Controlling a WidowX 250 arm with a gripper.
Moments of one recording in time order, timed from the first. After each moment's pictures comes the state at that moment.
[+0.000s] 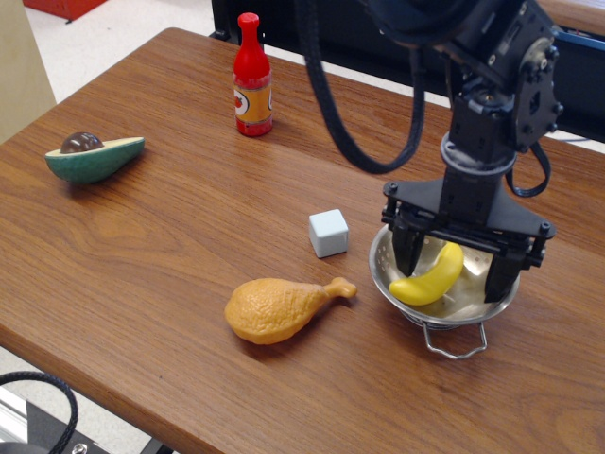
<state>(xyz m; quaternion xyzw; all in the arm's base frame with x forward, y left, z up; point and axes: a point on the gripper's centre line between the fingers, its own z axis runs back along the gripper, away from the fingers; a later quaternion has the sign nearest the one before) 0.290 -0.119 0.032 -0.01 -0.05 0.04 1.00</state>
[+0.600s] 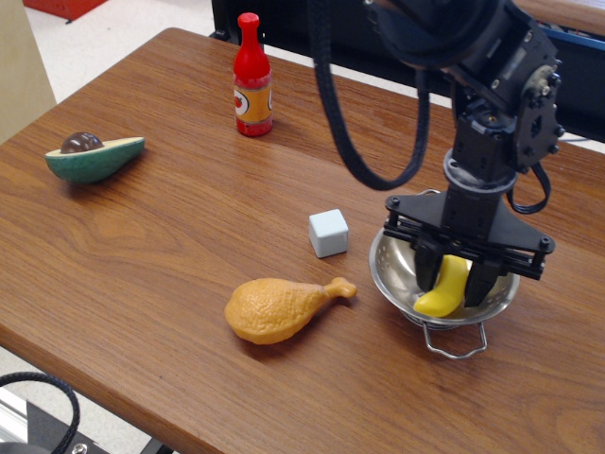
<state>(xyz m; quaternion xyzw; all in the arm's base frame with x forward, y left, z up) 0.289 -0.123 0.023 -0.01 -0.05 0.04 1.00</state>
